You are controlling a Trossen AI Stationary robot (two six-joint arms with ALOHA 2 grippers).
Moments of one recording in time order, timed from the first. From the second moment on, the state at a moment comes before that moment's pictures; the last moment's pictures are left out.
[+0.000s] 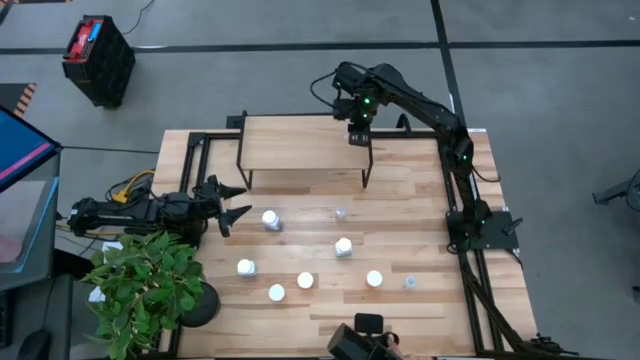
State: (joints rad) left arm -0.05 0.07 0.07 -0.15 -0.38 -0.23; right arm -0.62 2.15 2.33 -1.48 -0.05 -0.54
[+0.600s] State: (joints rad) left arm -0.05 0.07 0.07 -0.15 -0.38 -0.23; right arm -0.62 2.15 2.33 -1.48 -0.05 -0.50
